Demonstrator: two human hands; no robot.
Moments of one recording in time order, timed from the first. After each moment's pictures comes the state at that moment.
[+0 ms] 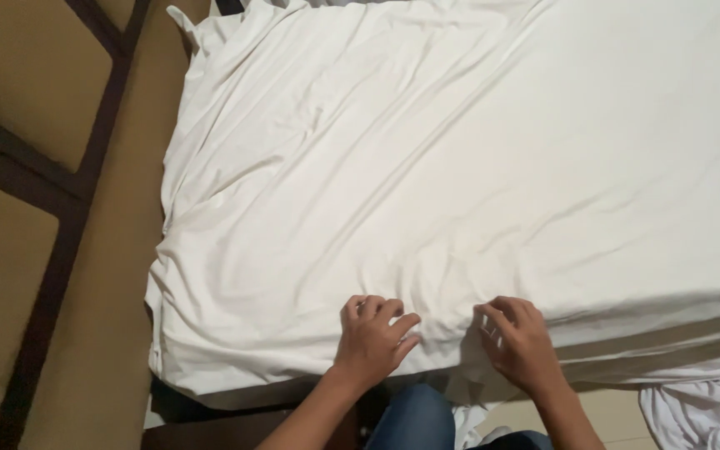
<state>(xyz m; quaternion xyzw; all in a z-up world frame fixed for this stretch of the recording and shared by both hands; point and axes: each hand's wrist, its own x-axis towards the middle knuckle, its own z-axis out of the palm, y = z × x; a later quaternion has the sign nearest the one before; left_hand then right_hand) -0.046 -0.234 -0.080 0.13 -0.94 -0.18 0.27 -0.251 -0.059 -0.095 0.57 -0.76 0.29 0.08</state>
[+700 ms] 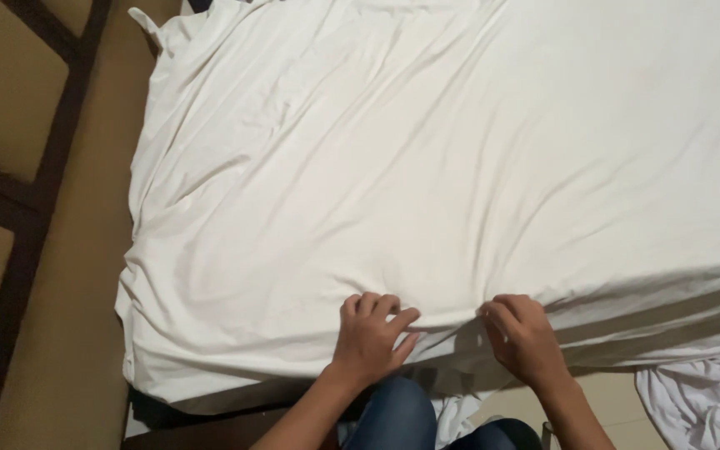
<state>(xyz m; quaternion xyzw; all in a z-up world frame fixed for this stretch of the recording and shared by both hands) -0.076 -0.210 -0.086 0.11 -0.94 -0.19 0.27 -0.282 -0.024 -0.113 0.56 -0.77 0.29 0.08</state>
